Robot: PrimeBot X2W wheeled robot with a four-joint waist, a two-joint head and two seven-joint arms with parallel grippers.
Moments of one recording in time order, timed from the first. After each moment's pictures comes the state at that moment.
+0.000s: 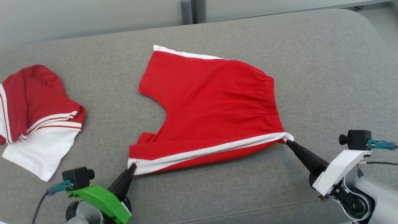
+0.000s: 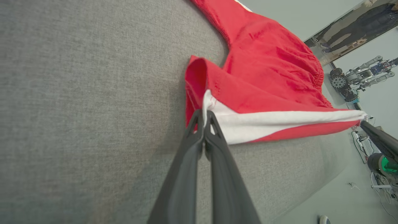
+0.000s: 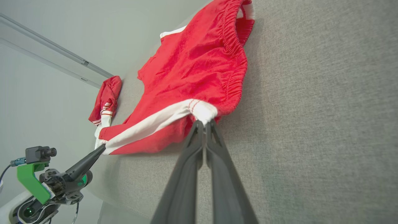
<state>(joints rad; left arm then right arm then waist) -0.17 0.30 -0.58 0.35 -1.09 -0.12 -0.10 -0.36 -0.66 1.05 0.21 1.47 0.12 -0.23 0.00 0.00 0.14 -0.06</state>
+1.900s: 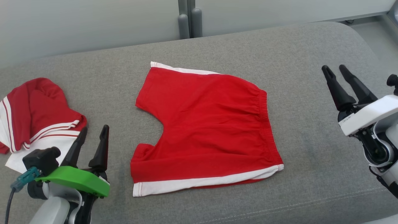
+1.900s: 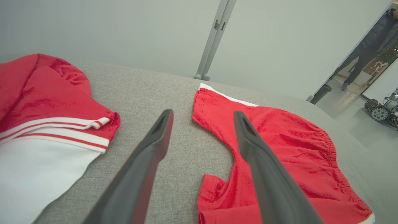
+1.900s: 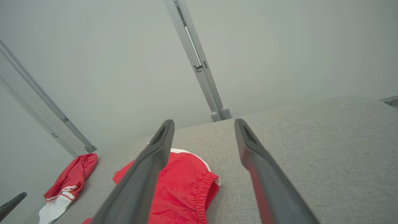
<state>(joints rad) -0.17 0.33 -0.41 0.22 -0.85 0.00 -0.25 -0.42 -0.60 0.63 0.27 1.09 0.09 -0.25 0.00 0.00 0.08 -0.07</state>
